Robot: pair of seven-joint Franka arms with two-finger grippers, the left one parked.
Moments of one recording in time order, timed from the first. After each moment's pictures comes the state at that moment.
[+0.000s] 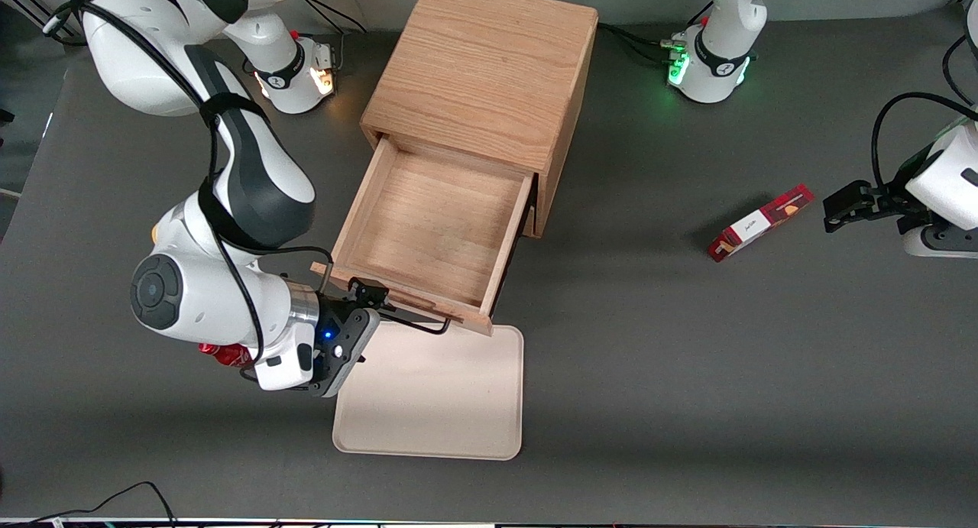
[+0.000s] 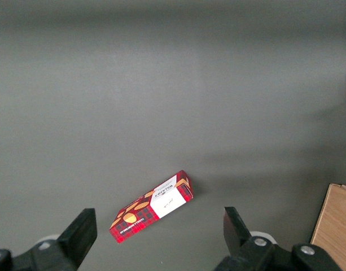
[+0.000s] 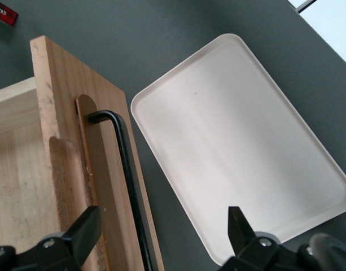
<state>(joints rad) 0.16 0.75 0.29 -1.01 0.15 1.80 -0.60</state>
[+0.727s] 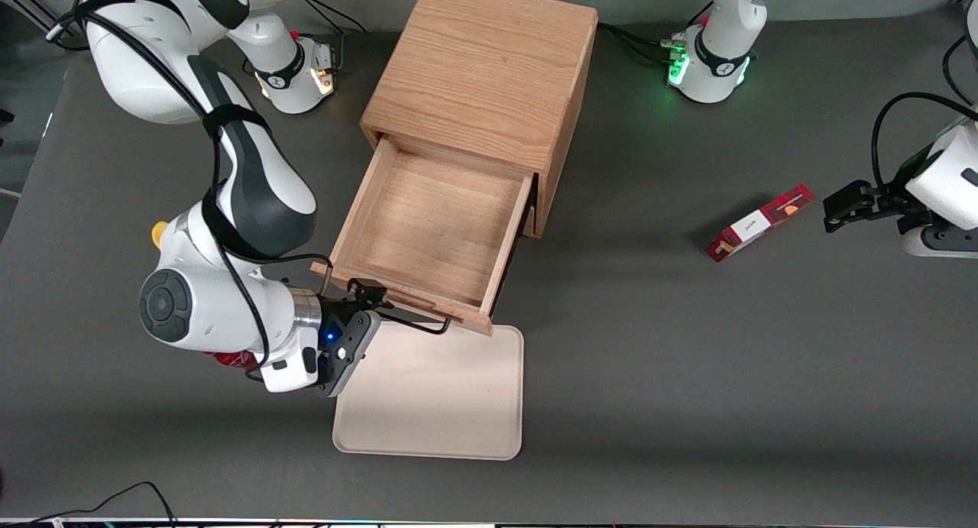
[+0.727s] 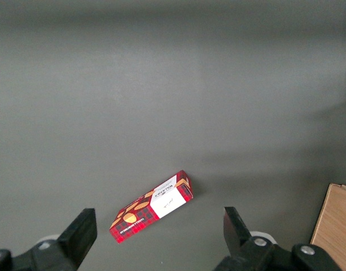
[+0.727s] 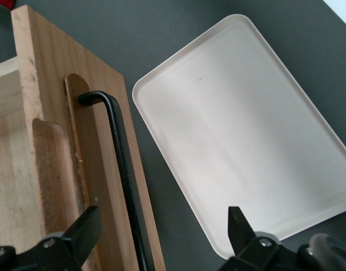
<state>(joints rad) 0.16 0.77 0.29 -1.01 0.15 1.77 -0.61</state>
